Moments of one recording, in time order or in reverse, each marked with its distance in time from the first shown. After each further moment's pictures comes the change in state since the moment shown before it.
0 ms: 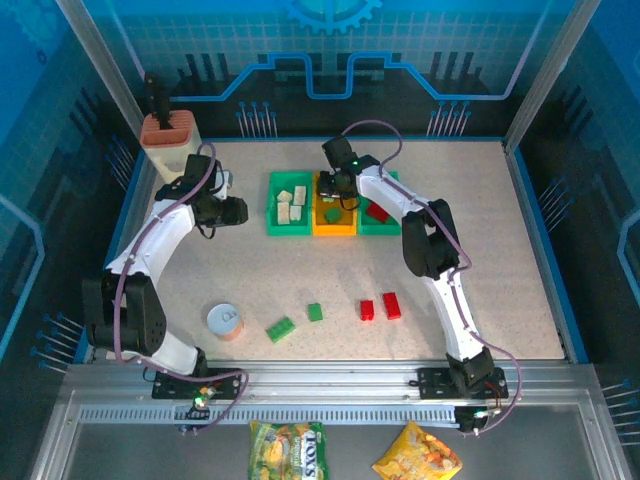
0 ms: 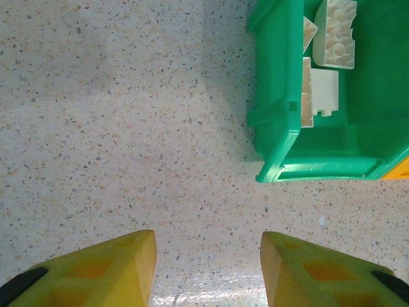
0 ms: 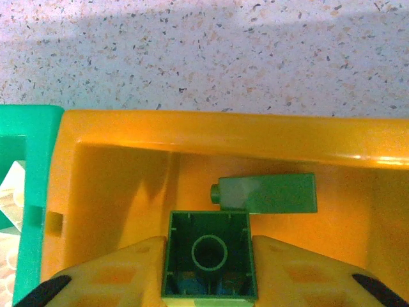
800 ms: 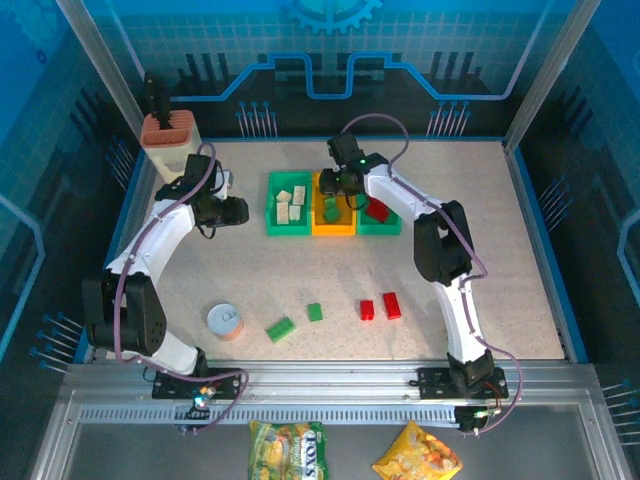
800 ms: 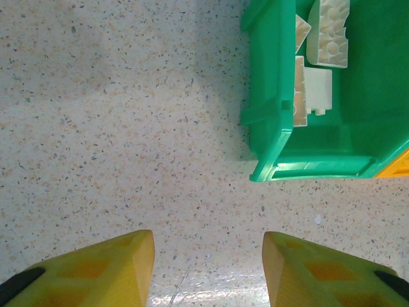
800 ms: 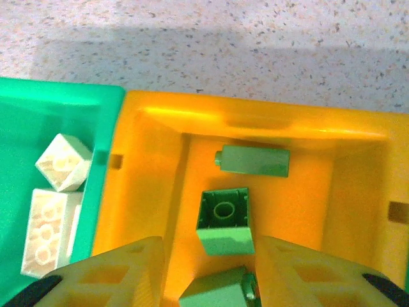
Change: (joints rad) left arm 0.000 0.000 0.000 0.000 0.011 0.000; right arm 0.005 -0.162 -0.143 0.031 0.010 -0.106
